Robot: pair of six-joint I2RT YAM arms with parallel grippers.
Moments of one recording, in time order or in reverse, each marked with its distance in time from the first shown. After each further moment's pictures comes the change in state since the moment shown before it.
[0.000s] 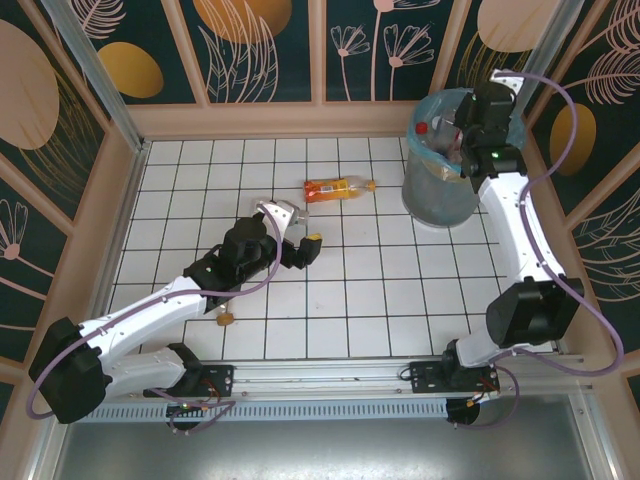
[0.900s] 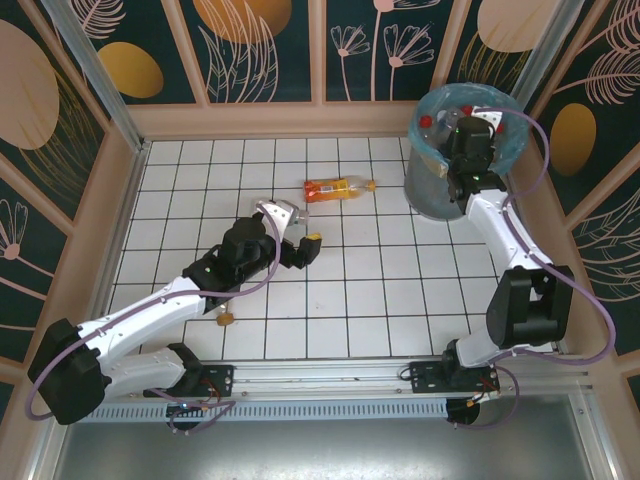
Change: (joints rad) left arm 0.000 -0.005 0.000 0.000 0.001 0.000; right arm -0.006 -0.021 -0.330 0.227 0.028 -0.060
